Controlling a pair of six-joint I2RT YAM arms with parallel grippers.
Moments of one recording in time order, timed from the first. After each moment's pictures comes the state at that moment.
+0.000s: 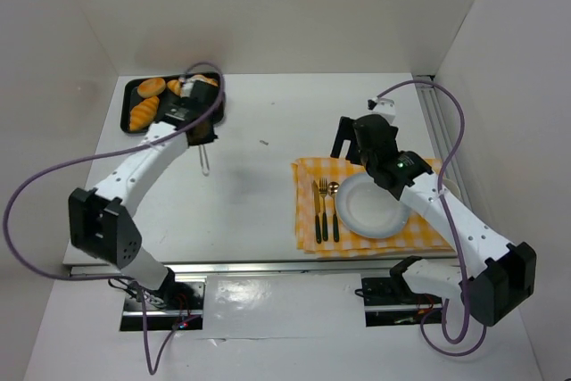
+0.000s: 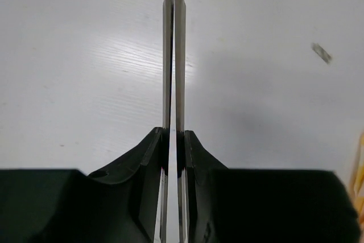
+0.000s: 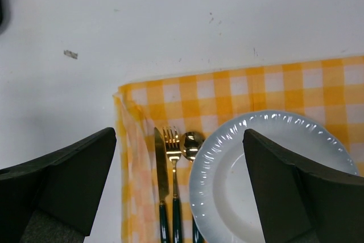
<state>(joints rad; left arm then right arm) -0.40 1.60 1.45 -0.83 -0.48 -0.50 0.51 1.14 1.02 -0.50 0.41 0.52</state>
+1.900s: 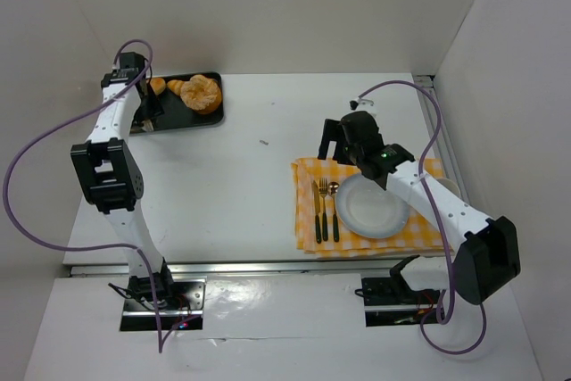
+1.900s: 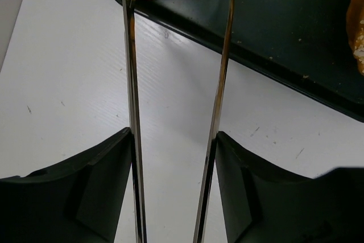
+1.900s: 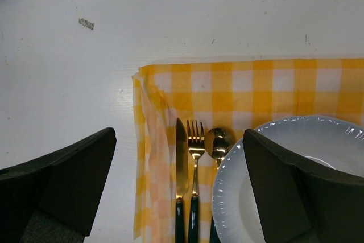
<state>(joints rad) 0.18 2.02 1.87 -0.91 -0.27 -0.34 0.50 1.28 1.03 -0.42 0.25 0.52</state>
